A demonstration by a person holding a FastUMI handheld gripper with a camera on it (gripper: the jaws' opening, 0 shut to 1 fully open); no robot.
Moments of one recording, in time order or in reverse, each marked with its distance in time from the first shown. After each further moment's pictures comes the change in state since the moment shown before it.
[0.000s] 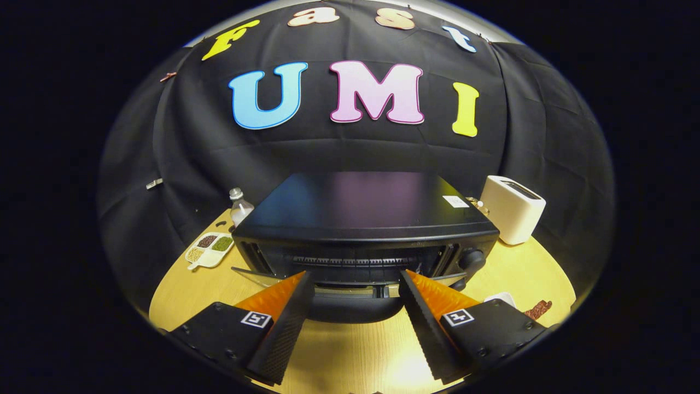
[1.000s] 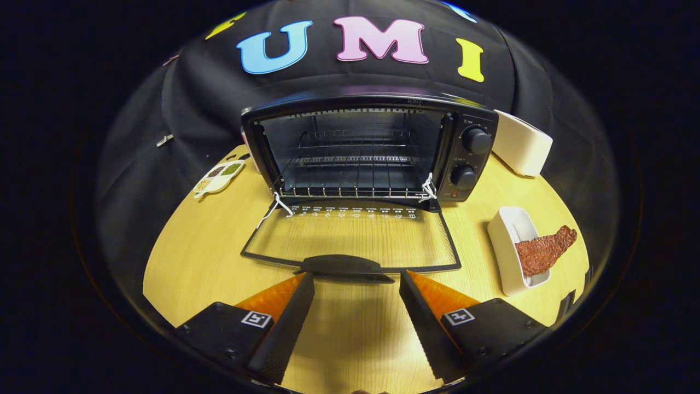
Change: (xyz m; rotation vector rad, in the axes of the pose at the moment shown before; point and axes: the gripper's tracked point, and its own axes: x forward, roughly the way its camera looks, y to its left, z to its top) arm -0.053 -0.003 -0.141 -0.007 0.292 0.085
